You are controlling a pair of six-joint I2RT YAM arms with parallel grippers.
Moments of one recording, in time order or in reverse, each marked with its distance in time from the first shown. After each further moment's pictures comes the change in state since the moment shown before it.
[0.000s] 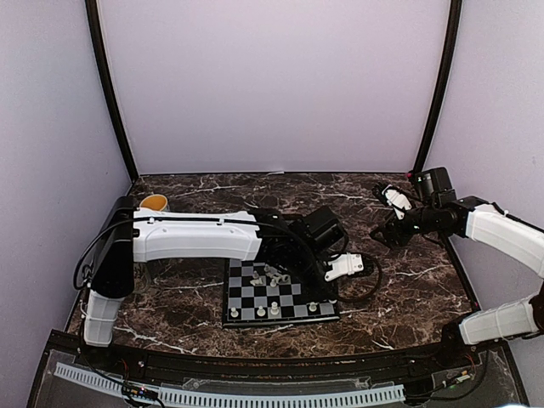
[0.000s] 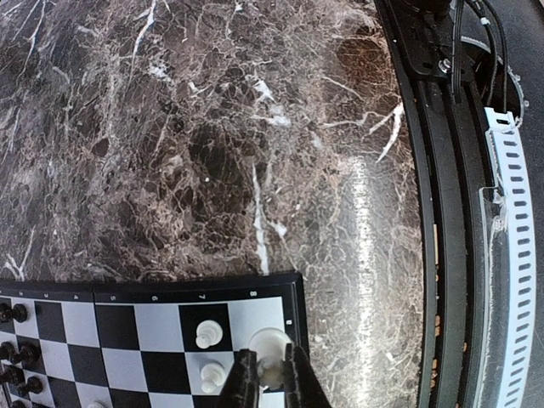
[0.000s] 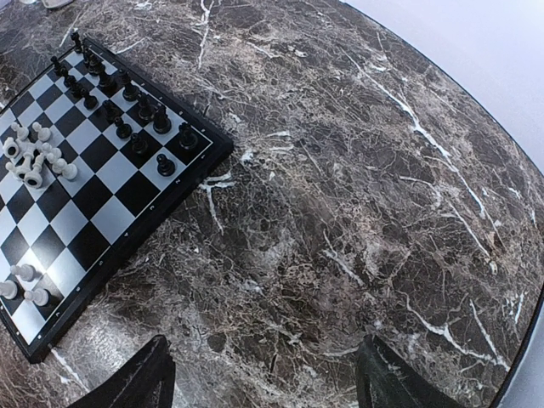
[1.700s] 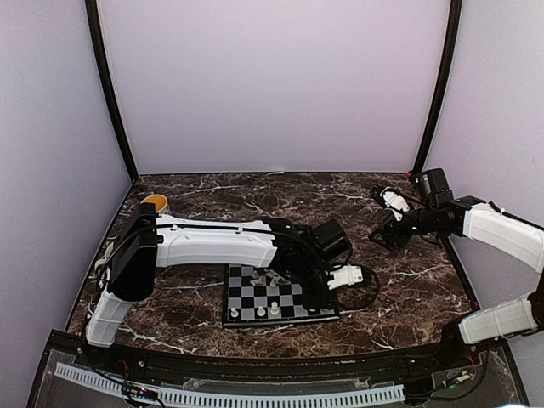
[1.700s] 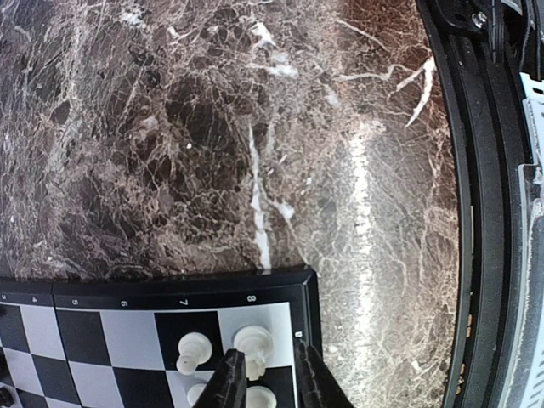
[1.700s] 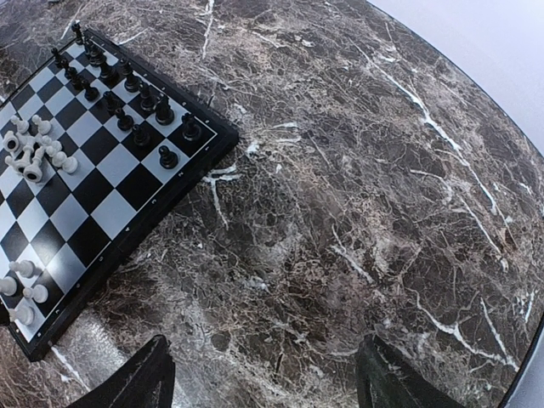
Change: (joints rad) left arm 0.004 0.110 0.058 -0.049 -0.018 0.014; right arm 0.000 0.029 0.000 -0.001 -0.009 -0.001
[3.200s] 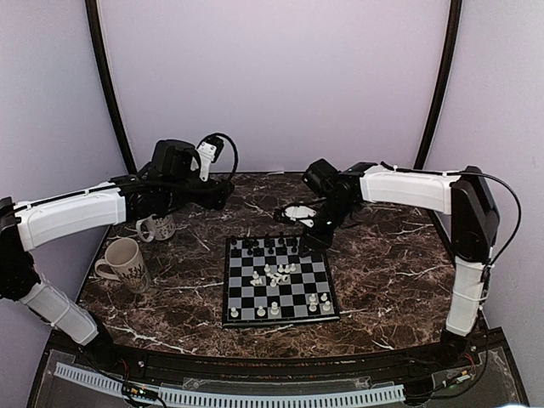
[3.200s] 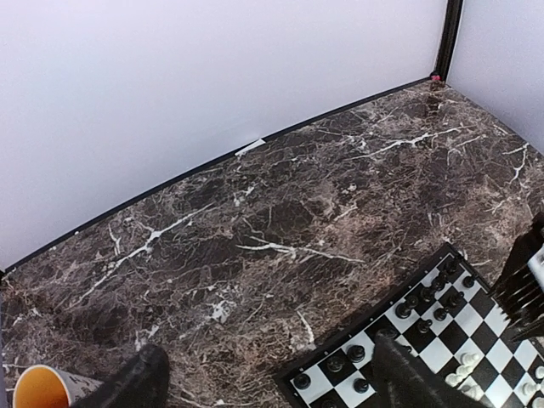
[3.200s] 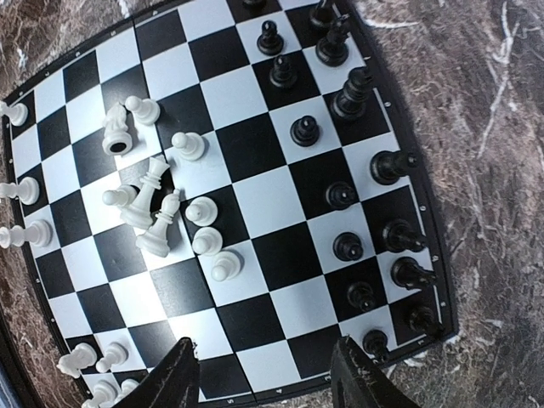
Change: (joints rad) left arm 0.524 -0.806 -0.756 0.584 -0.430 -0.346; right arm 0.440 0.691 0.706 -0.374 0.009 -0.124
